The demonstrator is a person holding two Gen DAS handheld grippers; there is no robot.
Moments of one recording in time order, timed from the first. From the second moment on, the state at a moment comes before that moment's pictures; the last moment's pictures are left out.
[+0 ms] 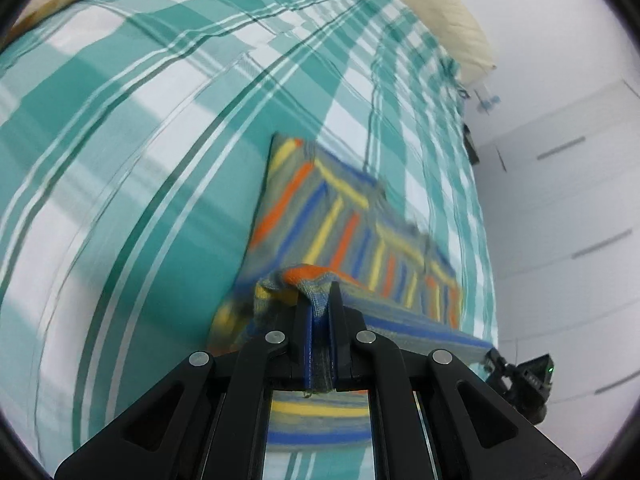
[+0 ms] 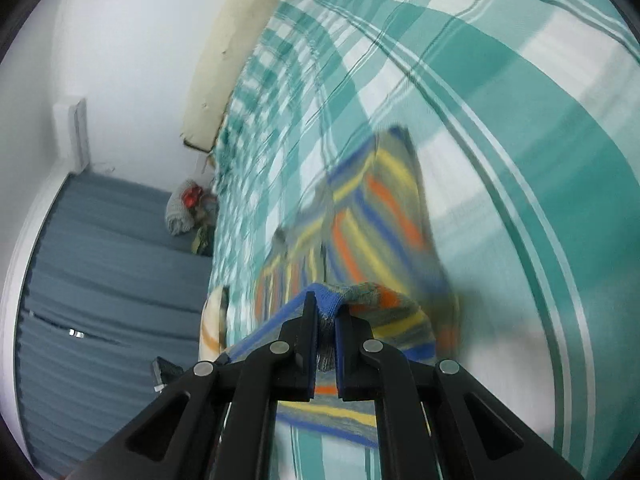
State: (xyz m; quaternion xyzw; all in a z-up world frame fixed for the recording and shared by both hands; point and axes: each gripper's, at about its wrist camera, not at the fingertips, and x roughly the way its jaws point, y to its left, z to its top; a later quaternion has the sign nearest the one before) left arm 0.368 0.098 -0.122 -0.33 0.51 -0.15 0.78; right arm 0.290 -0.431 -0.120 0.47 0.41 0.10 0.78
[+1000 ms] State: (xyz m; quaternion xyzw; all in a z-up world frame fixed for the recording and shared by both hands) left arm 0.294 0.055 -0.160 0.02 0.51 -0.13 0.85; right arm 0.283 -0.358 -0.134 0.10 0.52 0.19 0.83
